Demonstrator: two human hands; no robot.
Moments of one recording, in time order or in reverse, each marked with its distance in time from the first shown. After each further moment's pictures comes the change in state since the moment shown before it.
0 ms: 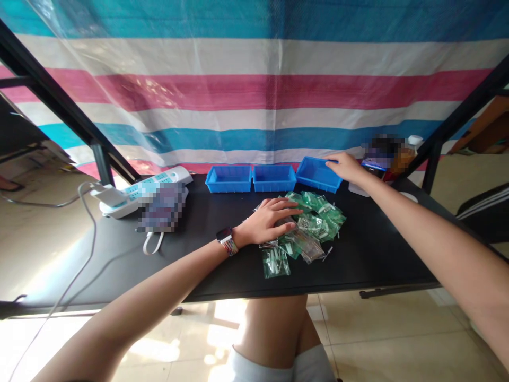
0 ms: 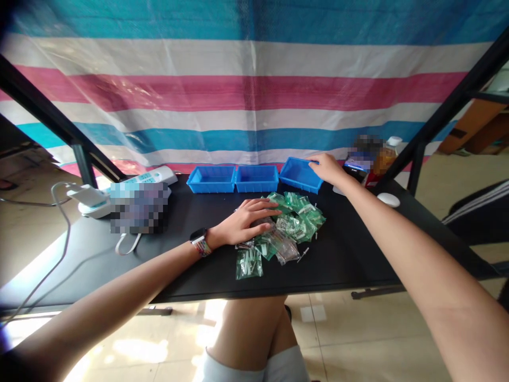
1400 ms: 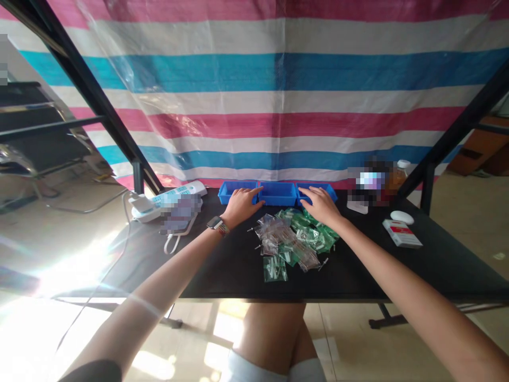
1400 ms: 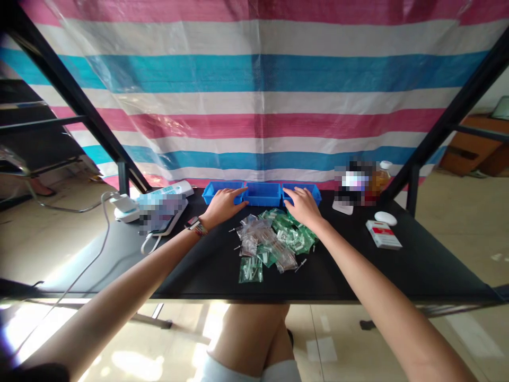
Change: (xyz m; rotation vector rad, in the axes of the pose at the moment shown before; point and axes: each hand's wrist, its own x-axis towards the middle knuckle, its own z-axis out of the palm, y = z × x) left_hand -0.006 -0.052 -0.056 0.579 0.246 -0.530; right_hand -0.065 -0.075 0.057 -0.188 0.051 -0.201
